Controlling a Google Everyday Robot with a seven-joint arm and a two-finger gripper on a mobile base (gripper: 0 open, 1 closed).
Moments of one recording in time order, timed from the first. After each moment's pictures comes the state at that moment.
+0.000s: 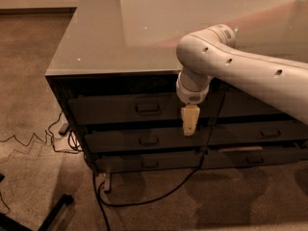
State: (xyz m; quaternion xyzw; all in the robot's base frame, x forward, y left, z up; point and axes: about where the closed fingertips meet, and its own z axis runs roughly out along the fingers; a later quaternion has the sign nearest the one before) arm 0.600 -0.109 0.730 -0.72 0.68 -0.05 0.10
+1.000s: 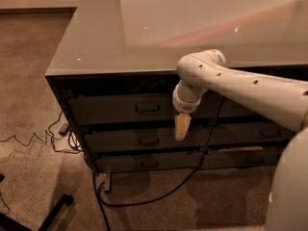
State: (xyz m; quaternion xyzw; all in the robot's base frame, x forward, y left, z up) arm 0.637 -0.099 0.649 -0.70 0.70 -0.01 0.12
